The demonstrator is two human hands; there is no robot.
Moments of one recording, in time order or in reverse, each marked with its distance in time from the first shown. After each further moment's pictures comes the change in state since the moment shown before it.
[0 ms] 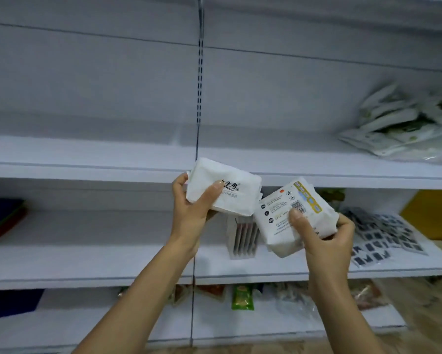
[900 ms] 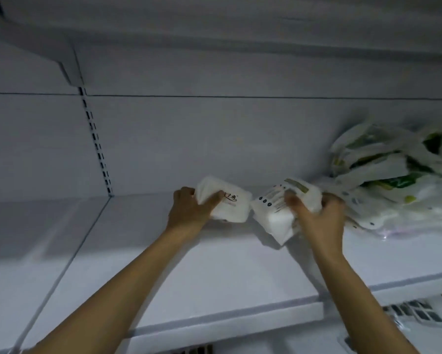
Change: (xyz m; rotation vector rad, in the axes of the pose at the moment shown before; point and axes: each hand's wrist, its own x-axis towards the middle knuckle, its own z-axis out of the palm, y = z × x) left_hand 0.329 -0.115 0.183 0.919 -0.066 0.075; right_hand 0.408 0.036 0.003 -0.466 0.026 -0.188
